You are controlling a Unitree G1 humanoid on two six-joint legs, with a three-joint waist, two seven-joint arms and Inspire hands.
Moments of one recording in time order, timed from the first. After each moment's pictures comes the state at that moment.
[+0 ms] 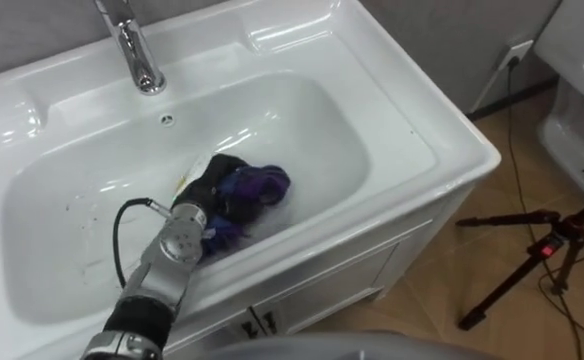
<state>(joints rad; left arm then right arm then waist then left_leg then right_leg) -0.03 0.15 -0.05 0.66 0.51 -0.01 0.08 0.20 -0.22 0.02 1.12 -0.43 0.21 0.10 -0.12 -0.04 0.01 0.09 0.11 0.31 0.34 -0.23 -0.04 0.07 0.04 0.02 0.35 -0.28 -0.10</state>
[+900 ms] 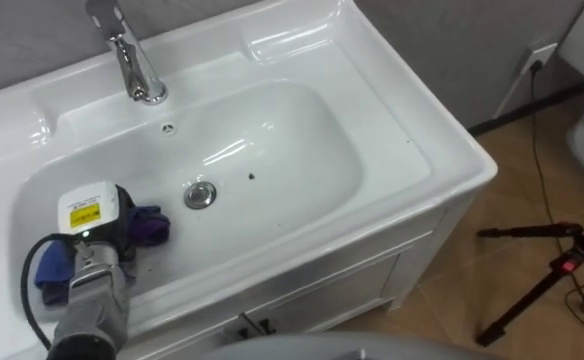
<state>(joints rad) 0.07 0.31 0.04 0.75 1.19 0.12 0.40 0.24 -0.31 -0.07 1.04 -0.44 0.17 0.03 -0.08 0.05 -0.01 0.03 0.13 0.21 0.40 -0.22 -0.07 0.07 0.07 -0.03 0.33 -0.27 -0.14</state>
